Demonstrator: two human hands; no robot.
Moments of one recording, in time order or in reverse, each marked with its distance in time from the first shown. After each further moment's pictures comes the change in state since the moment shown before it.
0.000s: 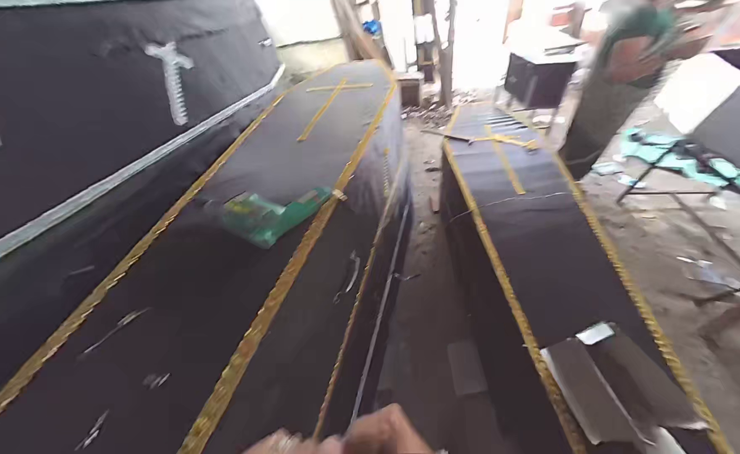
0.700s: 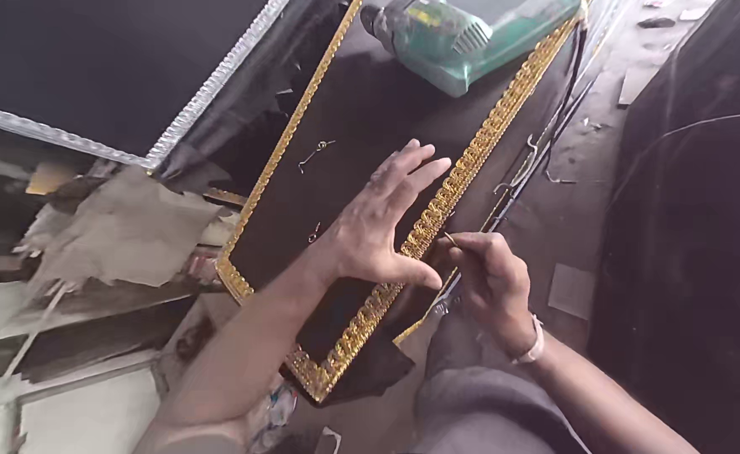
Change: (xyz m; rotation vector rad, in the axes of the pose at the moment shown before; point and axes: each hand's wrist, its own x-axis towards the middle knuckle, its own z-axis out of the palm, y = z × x) left_hand -0.018 -0.182 0.003 -0.083 0.370 -0.174; right_hand 0.119 0.082 0.060 -0.187 0.308 -0.142
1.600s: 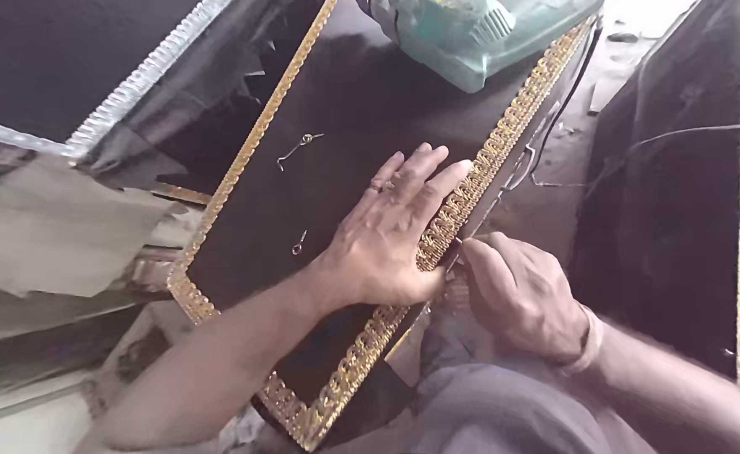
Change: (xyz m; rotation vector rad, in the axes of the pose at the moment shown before) left_hand 0.004 0.008 0.007 0.126 -0.066 -0.112; right_hand 0.041 -0.026 -0.023 -0.771 -0.306 -0.400
